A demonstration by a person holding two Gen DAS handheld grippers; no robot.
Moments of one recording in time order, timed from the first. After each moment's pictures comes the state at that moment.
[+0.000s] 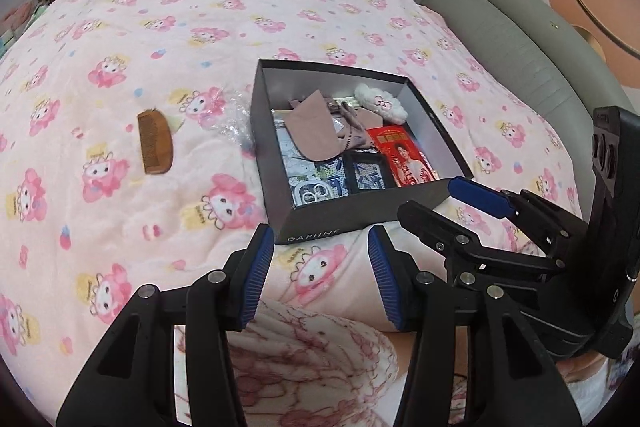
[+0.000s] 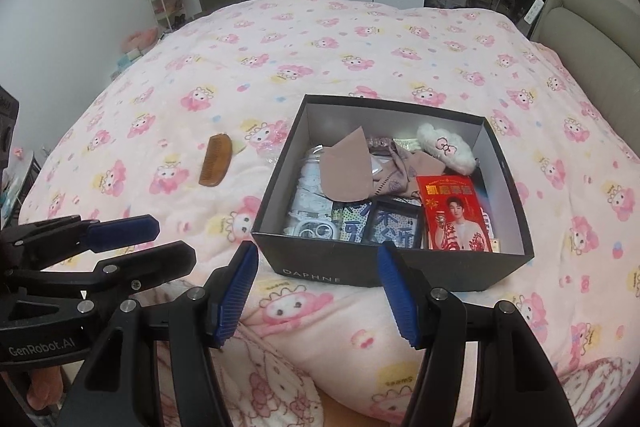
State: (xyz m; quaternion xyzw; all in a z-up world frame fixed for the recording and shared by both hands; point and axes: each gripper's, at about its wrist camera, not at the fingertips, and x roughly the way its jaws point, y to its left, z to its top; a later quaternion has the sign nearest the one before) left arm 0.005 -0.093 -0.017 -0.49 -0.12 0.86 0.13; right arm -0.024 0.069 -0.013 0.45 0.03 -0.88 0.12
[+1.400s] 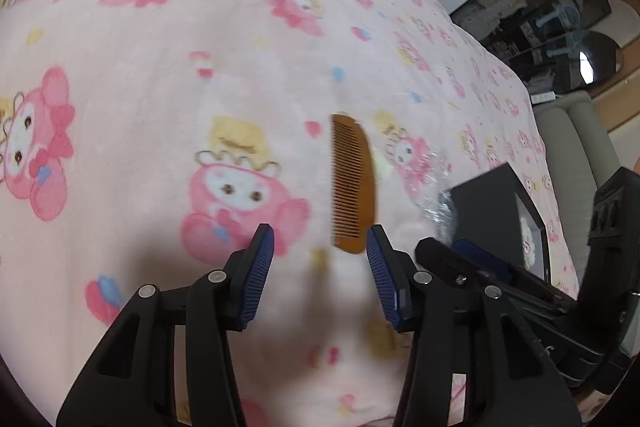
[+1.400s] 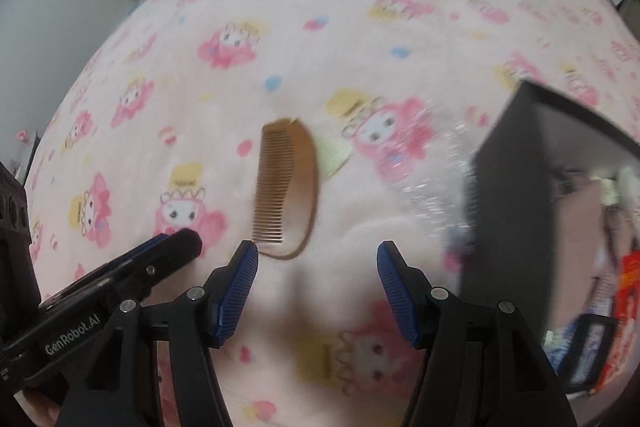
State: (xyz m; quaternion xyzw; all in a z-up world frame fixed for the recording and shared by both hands) left arm -0.084 -0.322 -0.189 -0.47 -0.35 0.81 -0.03; right arm -0.192 -0.119 -0.145 0.56 0.03 -0.80 0.18
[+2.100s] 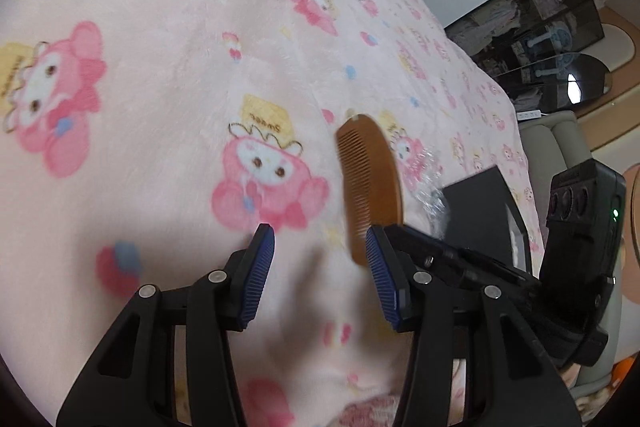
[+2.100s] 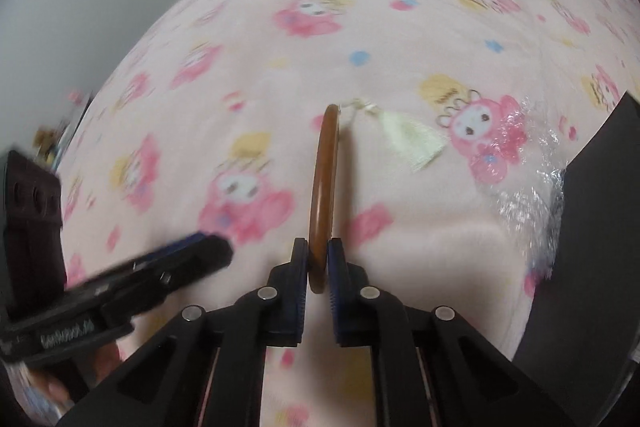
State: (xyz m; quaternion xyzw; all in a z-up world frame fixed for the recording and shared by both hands) left arm -0.043 -0.328 -0.184 -0.44 -0.38 0.81 -0.01; right arm -0.164 -0.138 -0.152 0.56 0.04 -0.77 0.31
